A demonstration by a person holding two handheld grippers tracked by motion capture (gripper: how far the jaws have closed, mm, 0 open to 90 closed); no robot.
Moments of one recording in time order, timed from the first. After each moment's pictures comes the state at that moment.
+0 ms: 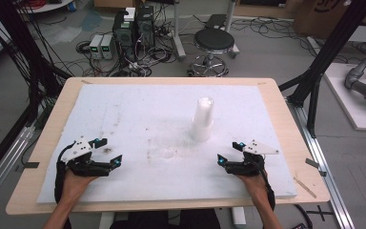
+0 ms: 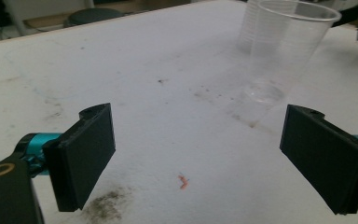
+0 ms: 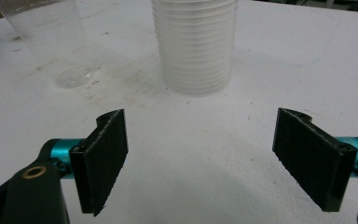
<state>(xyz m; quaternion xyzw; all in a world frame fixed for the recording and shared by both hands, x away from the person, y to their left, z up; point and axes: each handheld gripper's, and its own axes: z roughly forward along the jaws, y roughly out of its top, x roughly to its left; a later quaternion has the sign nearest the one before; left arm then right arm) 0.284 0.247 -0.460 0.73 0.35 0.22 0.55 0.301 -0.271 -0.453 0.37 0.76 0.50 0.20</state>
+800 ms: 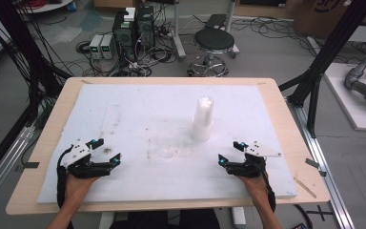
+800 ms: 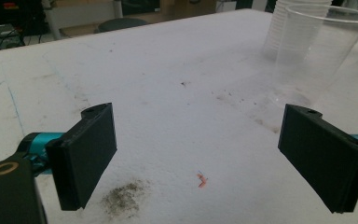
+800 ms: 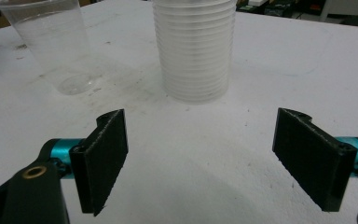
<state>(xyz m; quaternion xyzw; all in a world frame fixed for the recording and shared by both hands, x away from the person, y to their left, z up) 0.278 0.249 -0.467 0.70 0.37 0.25 0.56 0.296 -0.273 -0.453 0.36 0.75 0.51 0.22</state>
